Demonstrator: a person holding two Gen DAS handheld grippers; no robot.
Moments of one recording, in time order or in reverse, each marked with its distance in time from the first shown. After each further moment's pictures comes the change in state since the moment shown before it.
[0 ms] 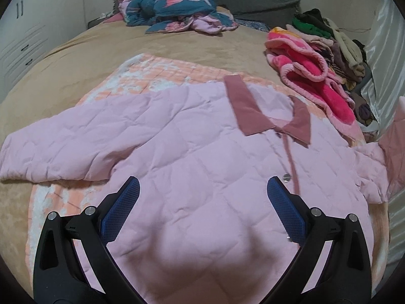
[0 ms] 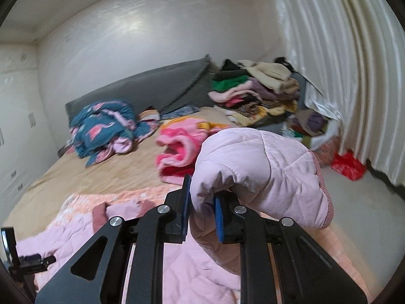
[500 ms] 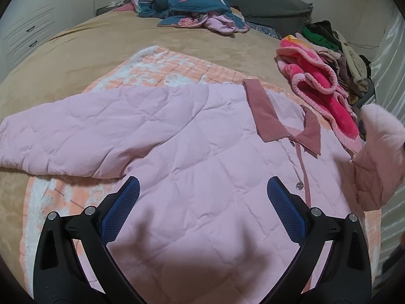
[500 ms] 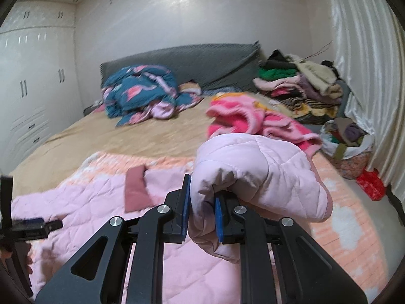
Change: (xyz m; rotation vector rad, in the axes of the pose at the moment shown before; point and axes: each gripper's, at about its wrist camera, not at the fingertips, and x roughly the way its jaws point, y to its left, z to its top) left arm 0.007 0.039 0.004 -0.083 0.006 -0.027; right arm 0.045 0.129 -0.062 -0.188 0.113 0.150
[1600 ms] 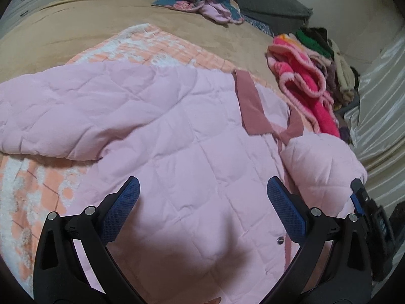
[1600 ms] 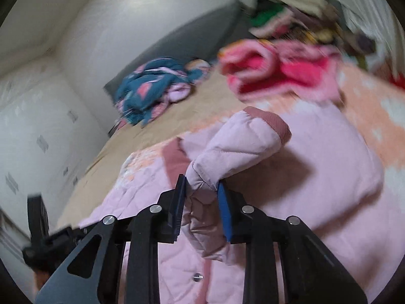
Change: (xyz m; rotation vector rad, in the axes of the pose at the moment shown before) left arm 0.010 0.015 0.001 -0.116 0.076 -0.168; right arm 0.016 0.036 -0.064 0.340 0.084 0.220
